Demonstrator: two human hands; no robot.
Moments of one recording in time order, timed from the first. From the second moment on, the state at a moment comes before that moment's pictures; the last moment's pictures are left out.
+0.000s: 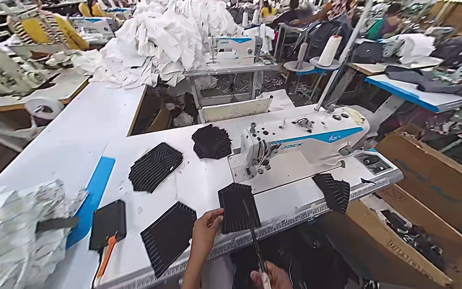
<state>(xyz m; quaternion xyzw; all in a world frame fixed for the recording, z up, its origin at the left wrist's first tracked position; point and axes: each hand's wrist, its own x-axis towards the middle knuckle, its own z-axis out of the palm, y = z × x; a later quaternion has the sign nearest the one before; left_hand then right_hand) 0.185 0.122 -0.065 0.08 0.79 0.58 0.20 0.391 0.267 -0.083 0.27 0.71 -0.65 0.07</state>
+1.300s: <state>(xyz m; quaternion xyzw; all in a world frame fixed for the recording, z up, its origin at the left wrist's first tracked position) 0.232 0.137 -0.072 -0.06 0.62 0.77 0.15 0.410 0.279 -0.089 0.19 0.63 -0.73 0.20</state>
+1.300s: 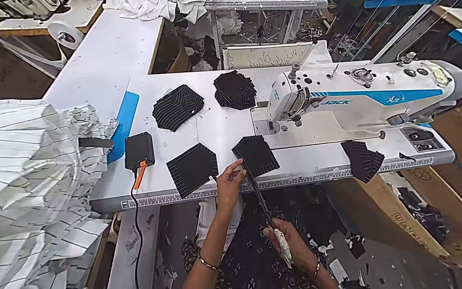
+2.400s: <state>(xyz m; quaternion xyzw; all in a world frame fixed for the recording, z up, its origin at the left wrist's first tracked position) 0.209 0.114 -0.076 0.14 0.66 0.67 0.31 0.387 0.277 -0.075 0.22 0.59 -0.75 0.21</state>
